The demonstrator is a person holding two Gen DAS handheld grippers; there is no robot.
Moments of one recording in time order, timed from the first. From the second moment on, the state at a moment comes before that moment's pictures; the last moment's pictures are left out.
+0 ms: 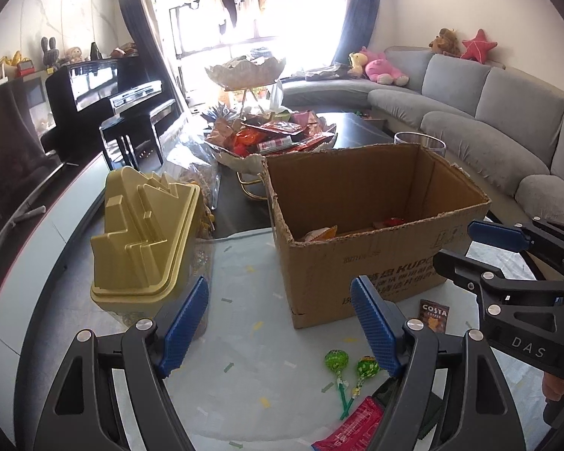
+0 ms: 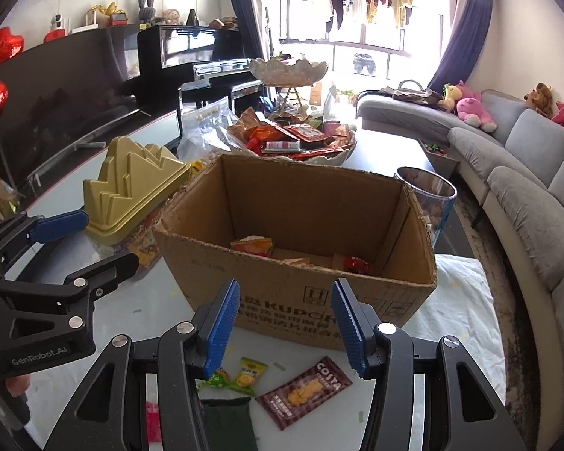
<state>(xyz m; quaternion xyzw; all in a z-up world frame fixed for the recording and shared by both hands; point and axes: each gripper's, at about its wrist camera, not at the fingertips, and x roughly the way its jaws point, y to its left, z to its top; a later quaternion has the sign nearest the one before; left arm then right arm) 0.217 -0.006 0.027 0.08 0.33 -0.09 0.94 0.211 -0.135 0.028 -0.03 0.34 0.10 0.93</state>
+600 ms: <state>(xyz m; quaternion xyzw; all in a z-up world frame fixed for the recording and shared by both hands) 0.216 -0.012 -0.031 0.08 0.38 -0.11 0.91 0.201 -0.130 -0.033 -0.03 0.40 0.11 0.91</state>
